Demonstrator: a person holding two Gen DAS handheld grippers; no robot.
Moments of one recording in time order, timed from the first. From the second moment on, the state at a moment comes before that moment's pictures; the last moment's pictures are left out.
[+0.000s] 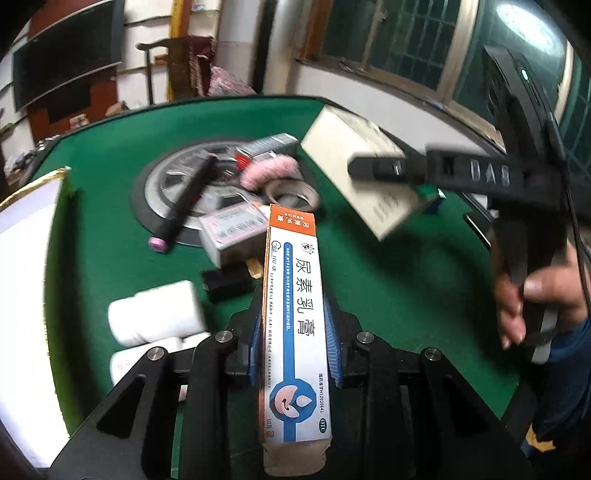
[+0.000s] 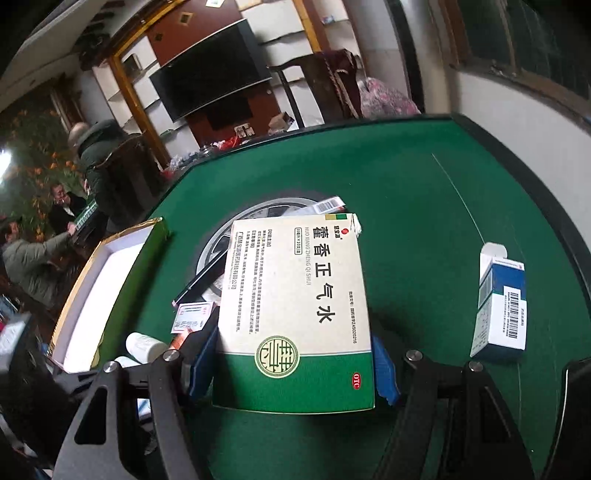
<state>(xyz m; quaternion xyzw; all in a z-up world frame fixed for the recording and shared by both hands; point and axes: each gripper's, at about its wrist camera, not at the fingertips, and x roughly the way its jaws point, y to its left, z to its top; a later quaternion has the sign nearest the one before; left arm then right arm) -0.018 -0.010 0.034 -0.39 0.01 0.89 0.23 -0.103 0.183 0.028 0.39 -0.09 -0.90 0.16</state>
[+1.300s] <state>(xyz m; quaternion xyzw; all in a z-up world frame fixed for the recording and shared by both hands) 0.010 -0.146 0.073 -0.32 -0.03 0.94 0.03 -0.082 0.056 0.039 0.41 -0.06 -0.87 0.27</state>
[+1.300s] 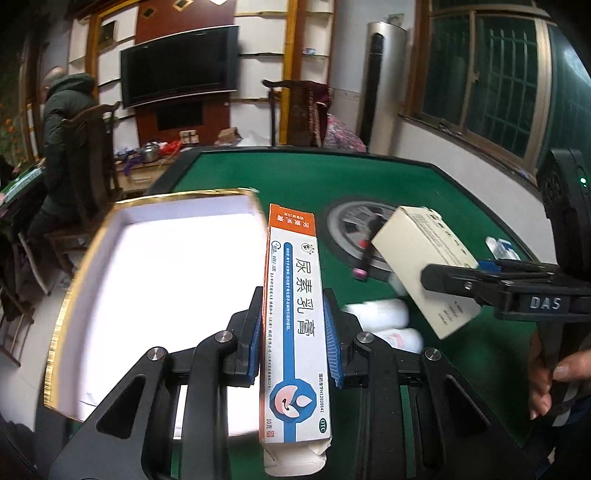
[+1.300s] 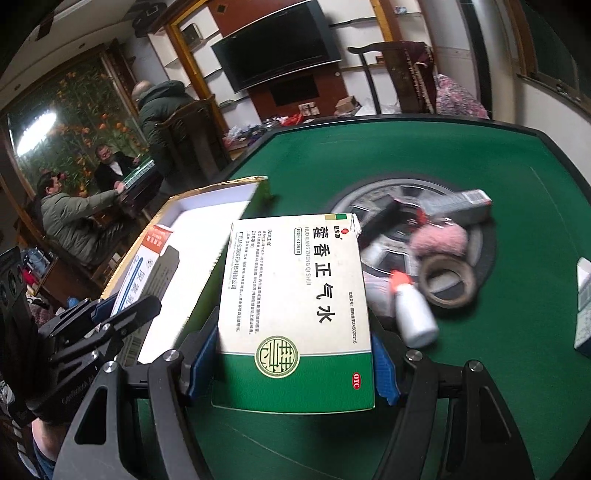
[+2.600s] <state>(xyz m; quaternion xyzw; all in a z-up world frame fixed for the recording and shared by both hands) -0.164 -0.328 0.034 -0.47 -0.14 0.87 -0.03 -0.246 -0.163 0.013 0.54 -0.06 -0.79 0.27</state>
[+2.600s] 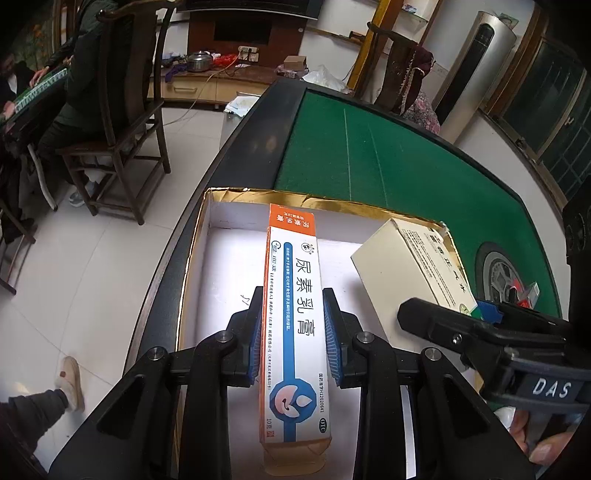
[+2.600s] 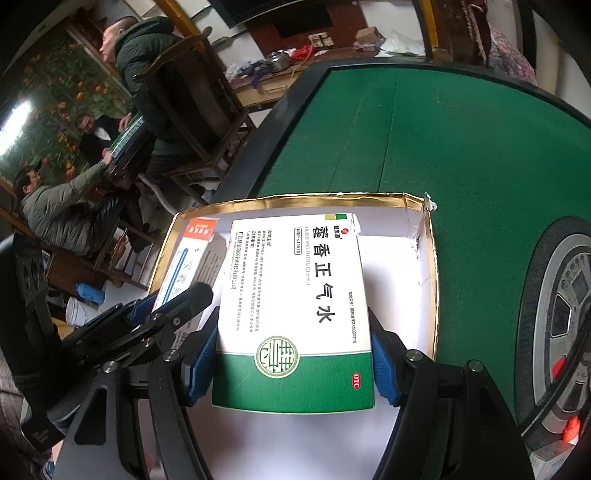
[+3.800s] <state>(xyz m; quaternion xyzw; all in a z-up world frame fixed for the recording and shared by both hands) -0.167 -0.350 0.029 -0.46 -0.16 0.87 -0.01 -0.255 -0.195 -0.003 0.55 -0.06 -0.79 0.26</state>
